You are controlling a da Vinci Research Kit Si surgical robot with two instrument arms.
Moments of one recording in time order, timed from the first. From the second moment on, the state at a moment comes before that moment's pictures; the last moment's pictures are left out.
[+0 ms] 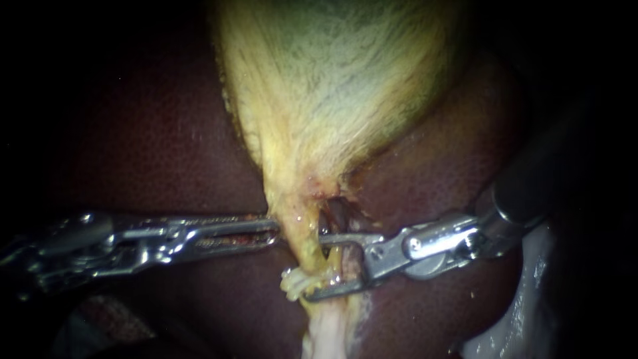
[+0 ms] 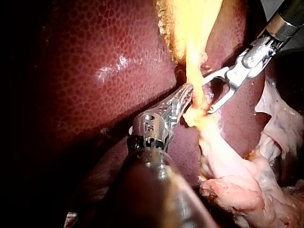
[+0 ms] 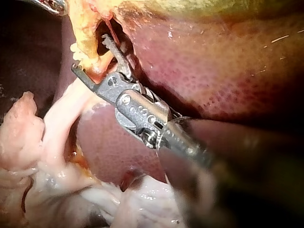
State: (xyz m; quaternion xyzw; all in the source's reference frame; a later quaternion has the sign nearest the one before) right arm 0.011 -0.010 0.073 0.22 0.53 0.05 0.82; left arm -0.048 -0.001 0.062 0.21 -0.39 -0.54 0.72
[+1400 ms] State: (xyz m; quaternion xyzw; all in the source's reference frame) right arm 0.001 -0.005 0.064 0.15 0.54 0.00 0.83; left arm -0.049 0.000 0.064 0.20 -0.39 -0.54 0.72
